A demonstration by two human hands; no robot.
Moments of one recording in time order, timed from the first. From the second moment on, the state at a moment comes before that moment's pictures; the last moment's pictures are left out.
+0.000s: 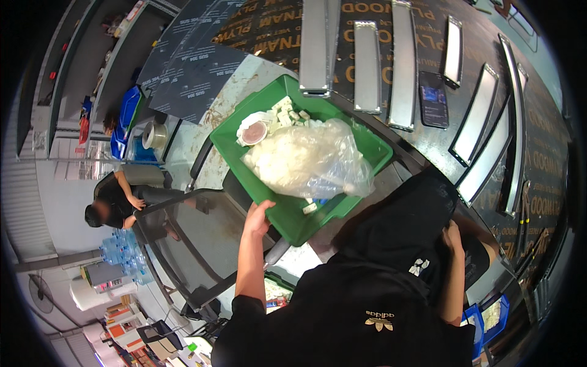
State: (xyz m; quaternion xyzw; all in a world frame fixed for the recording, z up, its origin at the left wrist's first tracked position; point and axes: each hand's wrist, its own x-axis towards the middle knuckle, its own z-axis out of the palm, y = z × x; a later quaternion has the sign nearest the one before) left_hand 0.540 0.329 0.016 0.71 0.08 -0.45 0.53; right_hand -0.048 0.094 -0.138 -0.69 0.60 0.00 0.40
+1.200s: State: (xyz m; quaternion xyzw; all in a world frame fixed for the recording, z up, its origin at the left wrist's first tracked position) left_hand 0.049 -0.206 0.171 0.47 -0.45 -0.71 0.25; right_hand -0.084 0.041 -0.102 -0.57 0.60 -0.26 0.49
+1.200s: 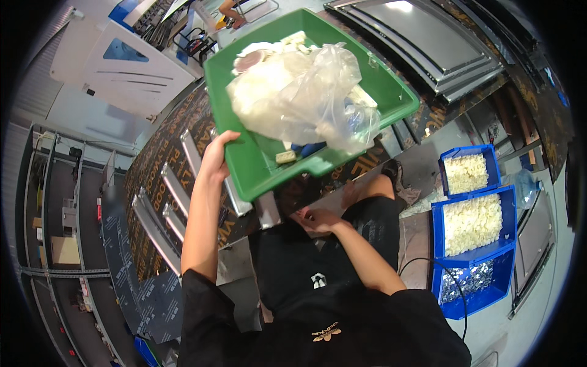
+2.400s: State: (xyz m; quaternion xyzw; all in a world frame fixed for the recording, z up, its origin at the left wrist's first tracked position) left_hand 0.178 0.033 -0.002 0.44 -0.75 -0.35 0.35; right_hand -0.346 -0.120 0.091 -0.49 0.78 -0.38 0.04
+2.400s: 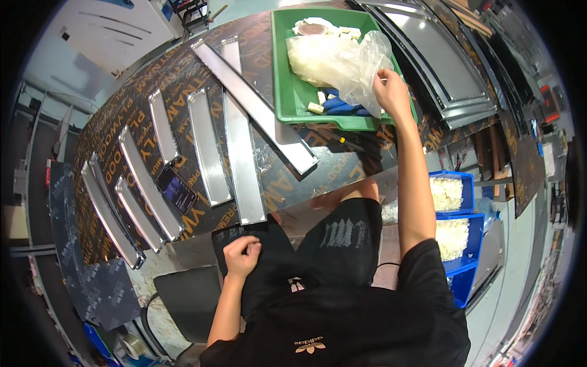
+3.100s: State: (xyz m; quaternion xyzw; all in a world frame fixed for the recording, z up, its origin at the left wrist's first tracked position) left_hand 0.173 0.001 -0.032 0.46 -0.65 -0.48 0.38; right_hand -0.341 -0.226 0.128 -0.75 0.65 -0.01 -0.05
